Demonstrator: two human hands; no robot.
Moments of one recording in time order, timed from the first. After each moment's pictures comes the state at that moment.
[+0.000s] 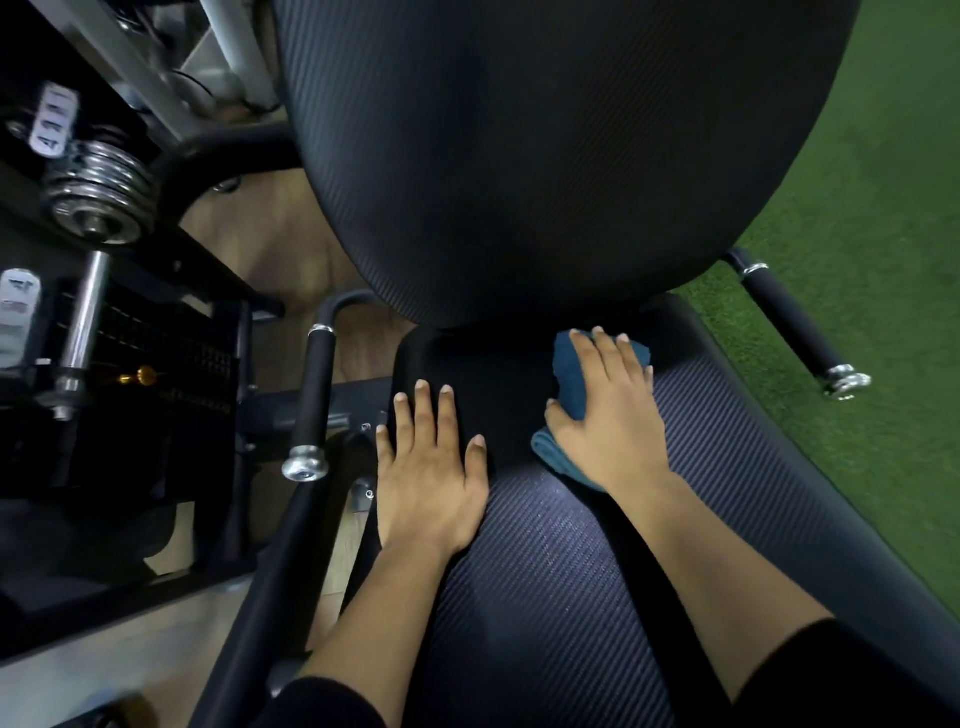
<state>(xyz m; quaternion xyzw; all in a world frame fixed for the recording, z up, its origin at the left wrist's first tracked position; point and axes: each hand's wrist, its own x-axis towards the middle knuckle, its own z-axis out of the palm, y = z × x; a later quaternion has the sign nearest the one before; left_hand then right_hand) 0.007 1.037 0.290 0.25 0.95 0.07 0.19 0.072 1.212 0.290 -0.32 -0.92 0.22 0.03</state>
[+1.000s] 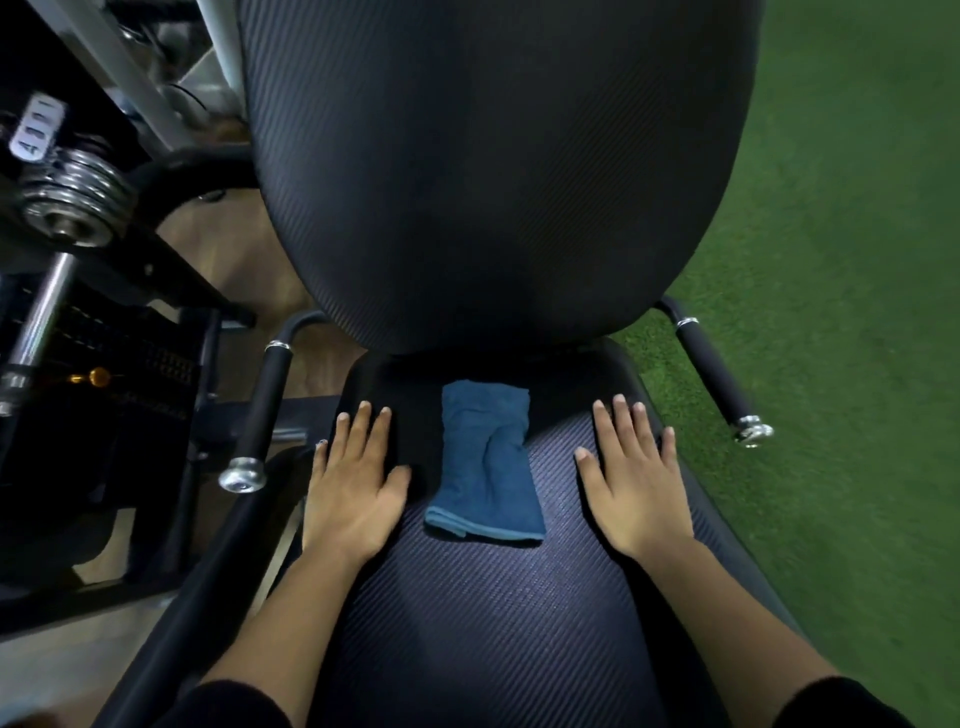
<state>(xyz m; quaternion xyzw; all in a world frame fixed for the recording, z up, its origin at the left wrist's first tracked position) -0.001 1.038 0.293 0.21 0.94 0.14 0.24 0.153 1.271 0.294 -0.31 -0.94 0.13 -0.12</state>
